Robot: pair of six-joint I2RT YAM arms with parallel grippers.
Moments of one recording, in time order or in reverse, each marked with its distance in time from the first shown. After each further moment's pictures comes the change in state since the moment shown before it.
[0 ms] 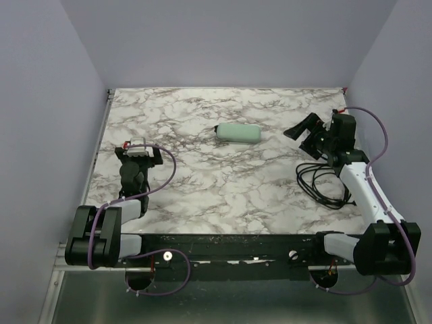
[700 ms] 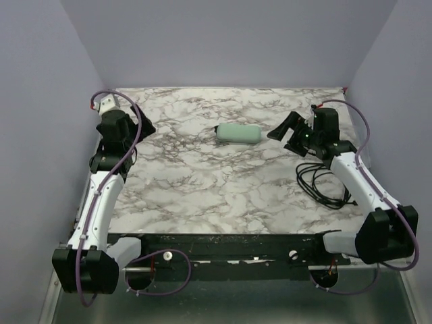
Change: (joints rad) left arm 0.023 -0.174 0.803 -1.330 -0.063 -0.476; right arm 0.139 0.042 0.026 -0.052 -0.043 -0.018
